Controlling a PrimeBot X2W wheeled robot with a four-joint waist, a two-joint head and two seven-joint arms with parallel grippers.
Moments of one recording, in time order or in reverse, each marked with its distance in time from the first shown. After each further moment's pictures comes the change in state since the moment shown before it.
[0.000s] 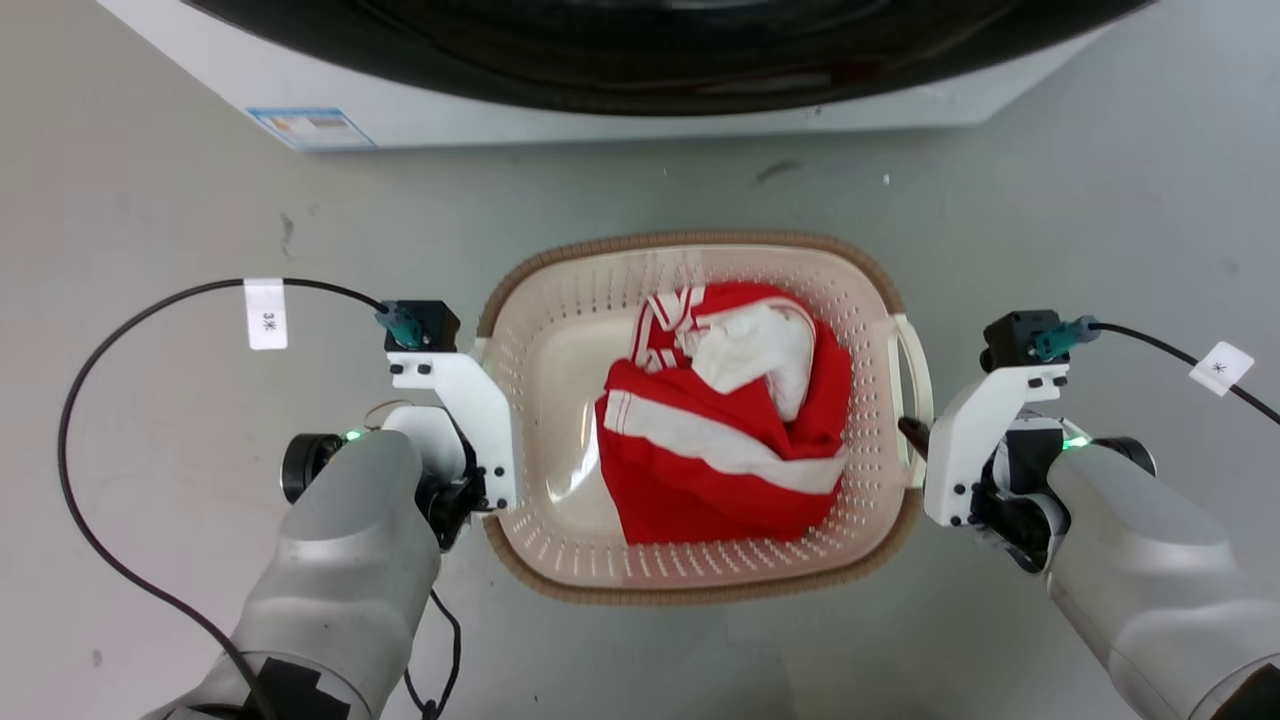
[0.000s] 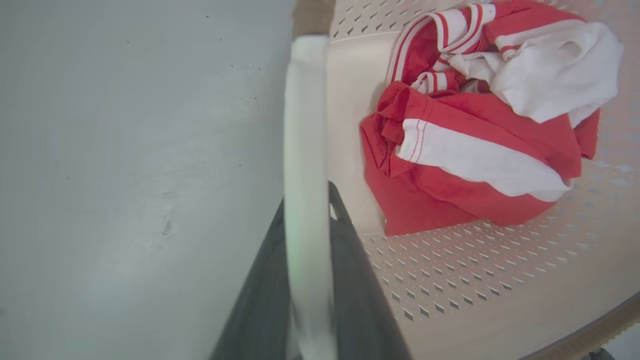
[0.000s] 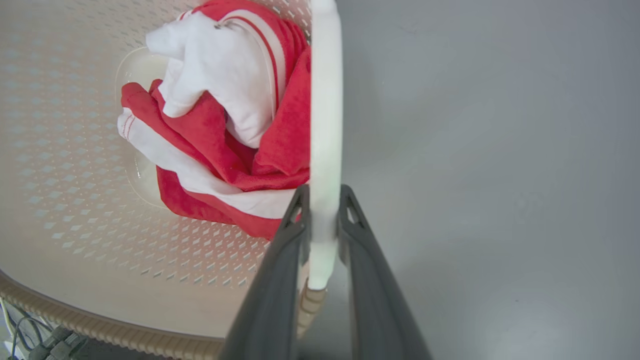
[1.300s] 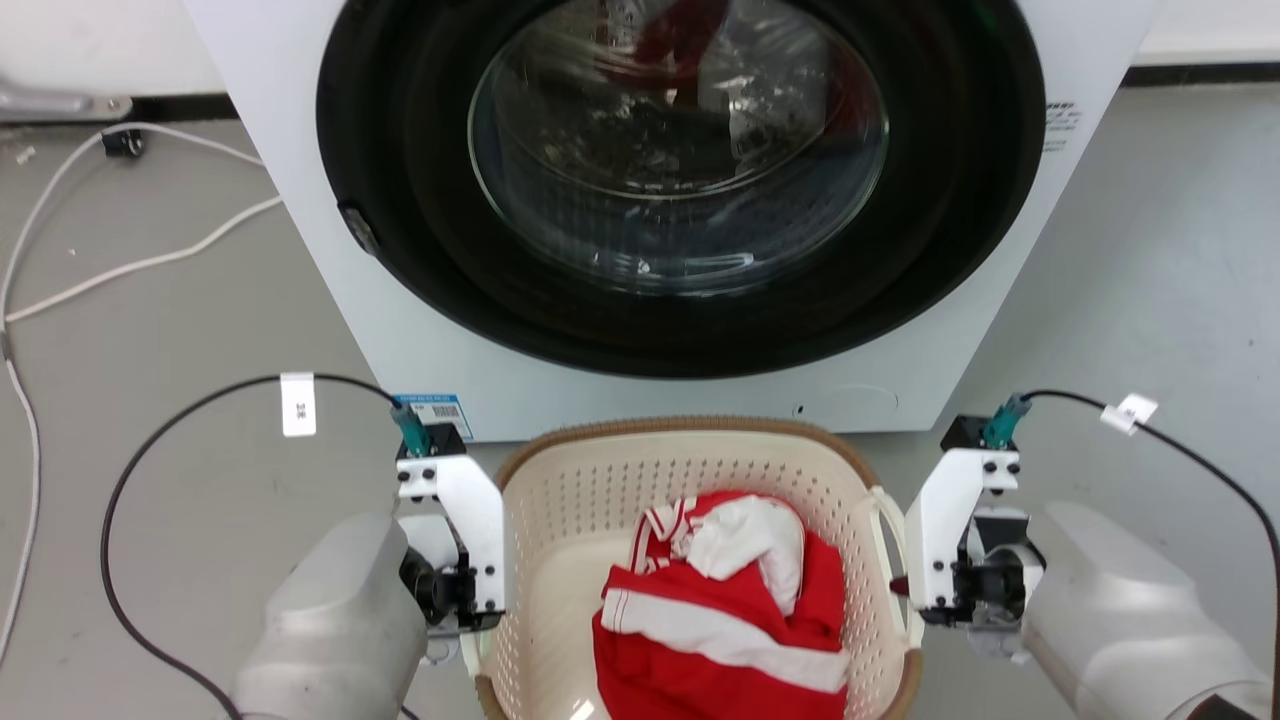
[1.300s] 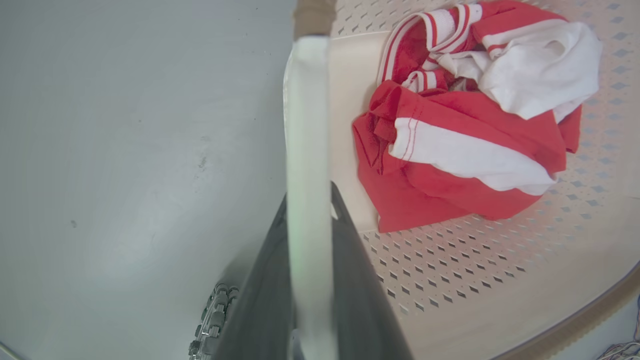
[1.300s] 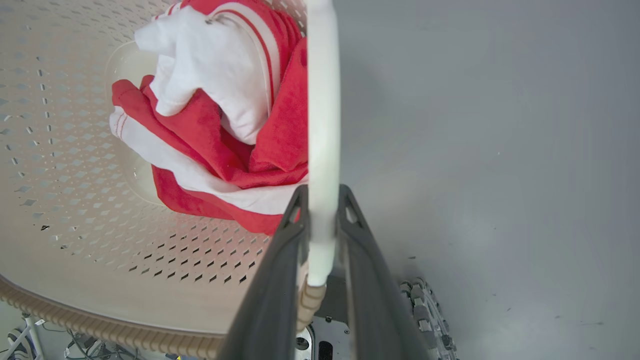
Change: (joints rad) left arm 0.098 0.036 -0.165 0.003 -0.268 0.001 0.360; right arm 0.024 0.072 0.065 0.156 0.137 -0.001 0.414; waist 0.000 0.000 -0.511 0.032
